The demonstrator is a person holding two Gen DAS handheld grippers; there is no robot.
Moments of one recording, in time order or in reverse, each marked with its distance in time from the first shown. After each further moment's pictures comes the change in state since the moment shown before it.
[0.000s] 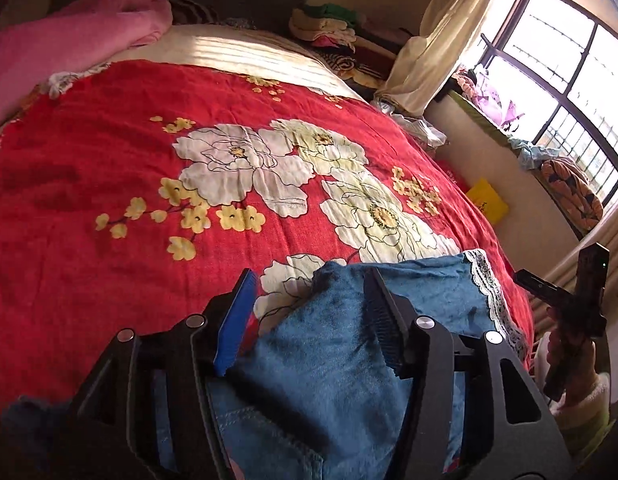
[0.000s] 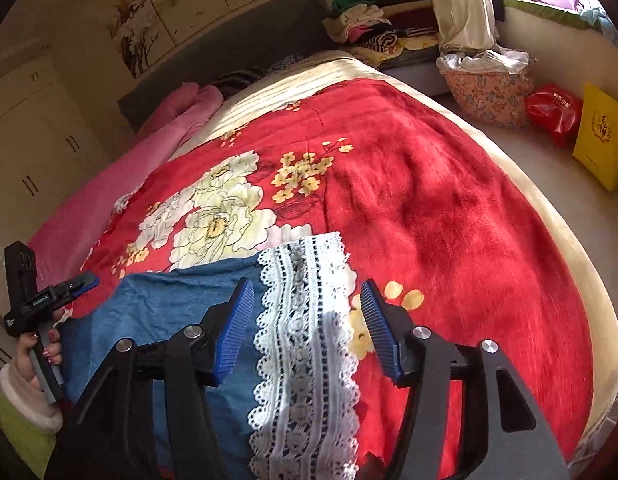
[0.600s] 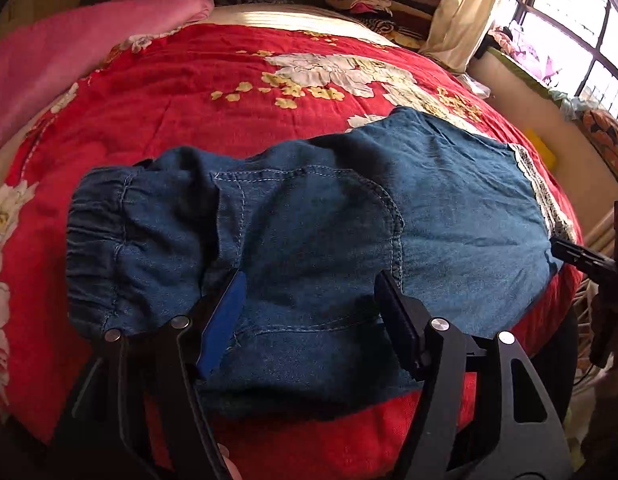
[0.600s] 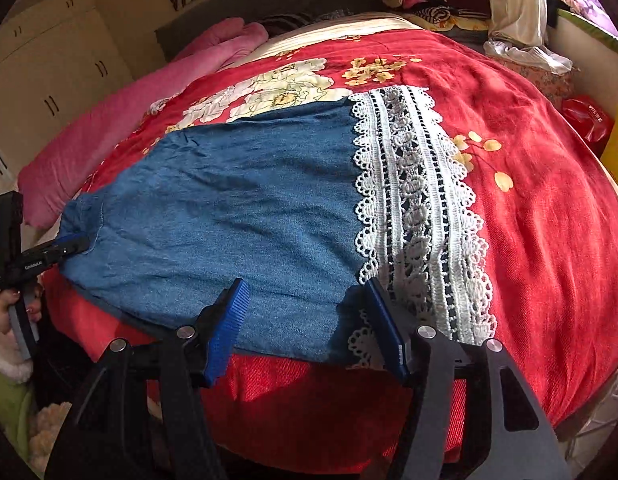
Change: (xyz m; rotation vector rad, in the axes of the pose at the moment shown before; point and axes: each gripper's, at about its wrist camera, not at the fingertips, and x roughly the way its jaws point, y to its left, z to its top) left arm -0.052 0.037 -0.112 0.014 0.109 0.188; right arm 0.012 0.048 -0.093 -0.151 0.168 0.008
